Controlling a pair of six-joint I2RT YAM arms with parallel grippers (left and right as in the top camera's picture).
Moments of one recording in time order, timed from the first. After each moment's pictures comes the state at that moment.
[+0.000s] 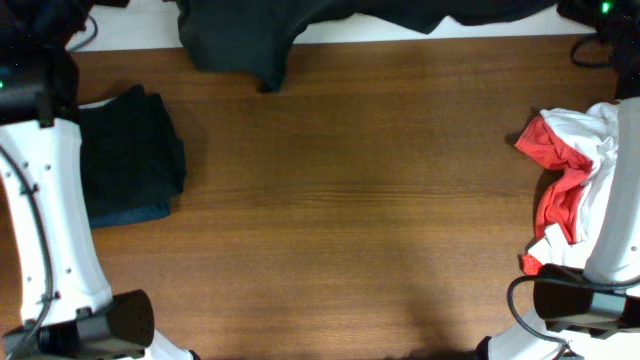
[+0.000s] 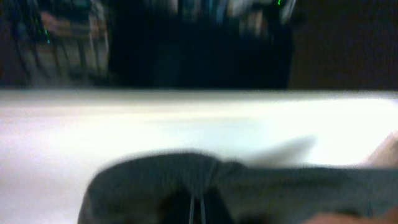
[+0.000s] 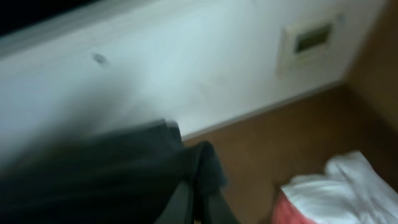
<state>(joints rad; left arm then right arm) 0.16 1.78 2.20 -0.55 0.46 -0.12 -0.21 1.83 2.34 -1.02 -0.01 0.21</state>
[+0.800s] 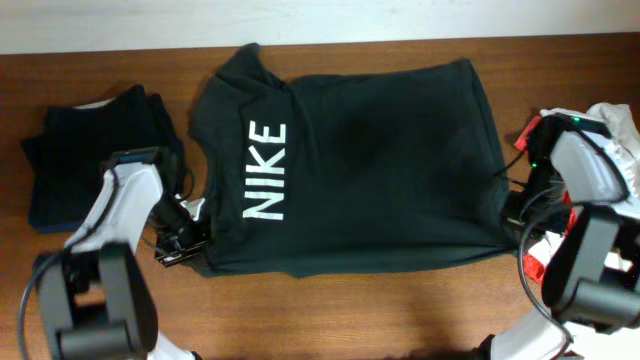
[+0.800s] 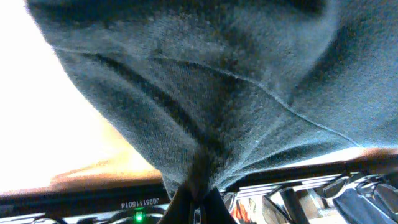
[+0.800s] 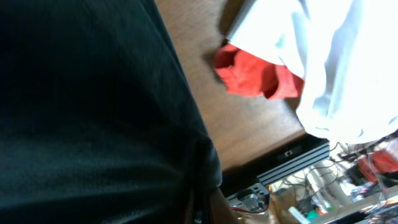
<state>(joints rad) 0.10 1.78 1.17 -1.38 0.23 -0.06 -0.32 1.86 1.36 -1.47 0.15 0.32</state>
